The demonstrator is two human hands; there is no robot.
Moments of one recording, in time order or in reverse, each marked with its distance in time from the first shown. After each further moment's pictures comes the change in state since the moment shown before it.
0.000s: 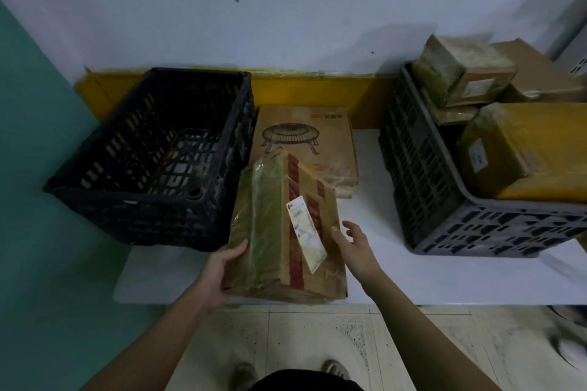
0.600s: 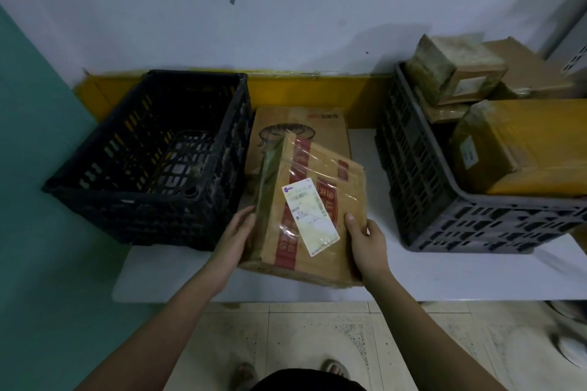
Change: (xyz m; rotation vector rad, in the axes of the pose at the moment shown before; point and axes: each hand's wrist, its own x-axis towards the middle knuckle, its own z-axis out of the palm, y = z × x) left_hand -0.004 0.016 0.040 0.543 0.041 0.368; right_hand -0.001 0.006 -0.015 0.228 0.241 -0.039
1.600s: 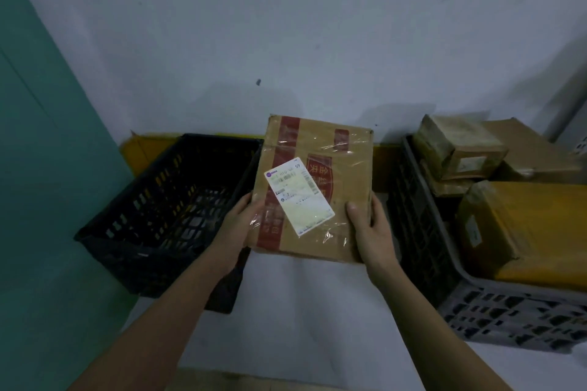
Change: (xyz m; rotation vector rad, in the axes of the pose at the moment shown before) left_hand 0.029 0.133 0.018 -0.155 0.127 0.236; right_hand 0.029 -0.139 -0.010 0.234 -0.205 -0.404
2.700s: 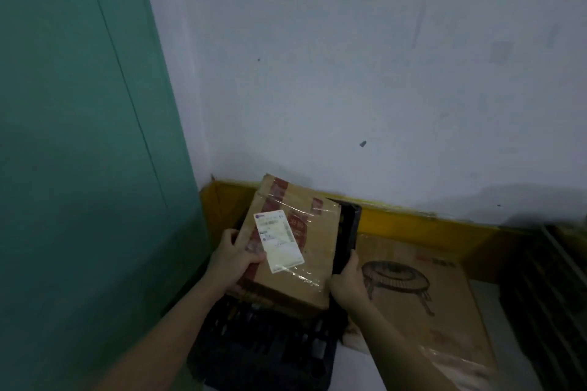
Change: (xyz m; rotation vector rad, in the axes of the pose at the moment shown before) left_hand 0.136 0.036 -0.250 0.408 0.315 -0.067; right_hand 0.113 0.047 0.287 -0.511 -0.254 0.200
